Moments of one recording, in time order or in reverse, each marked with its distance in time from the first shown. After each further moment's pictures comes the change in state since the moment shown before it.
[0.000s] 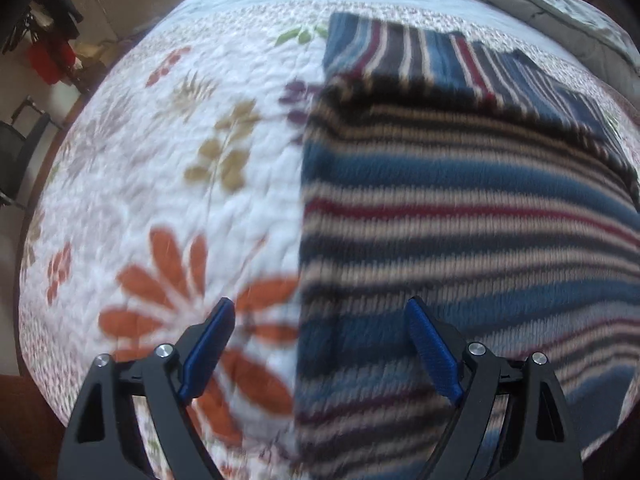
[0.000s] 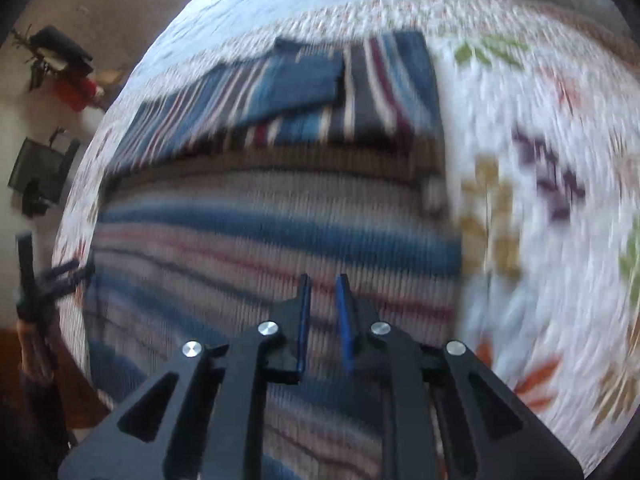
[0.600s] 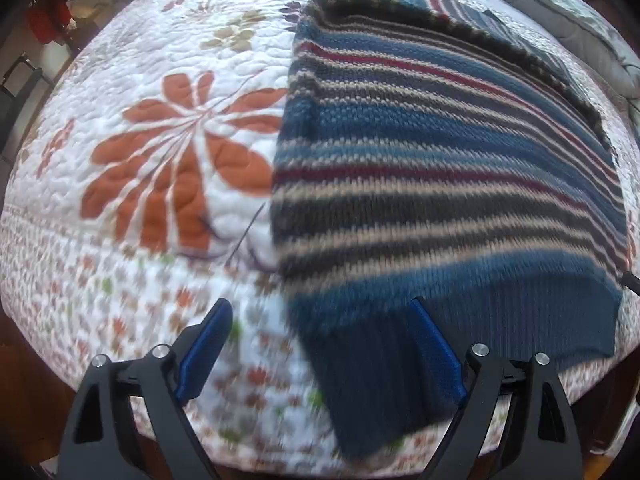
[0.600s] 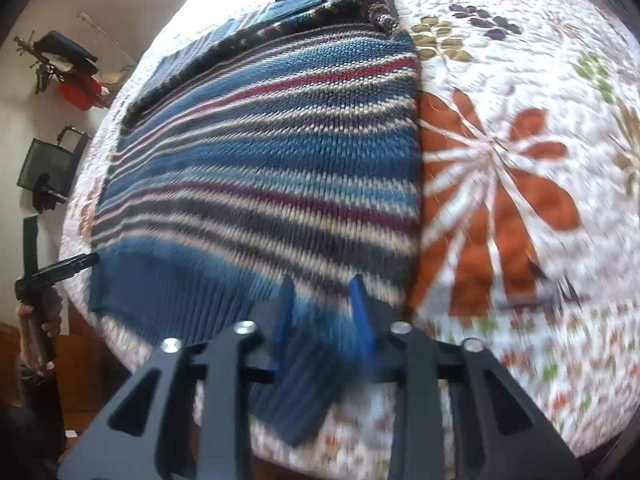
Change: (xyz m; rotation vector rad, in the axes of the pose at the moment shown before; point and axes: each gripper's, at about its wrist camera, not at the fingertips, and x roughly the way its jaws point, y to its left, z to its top) left arm -0.026 0.004 -0.117 -0.038 0.085 -0.096; right arm -0.024 0.006 -0.147 0.066 0.000 0.029
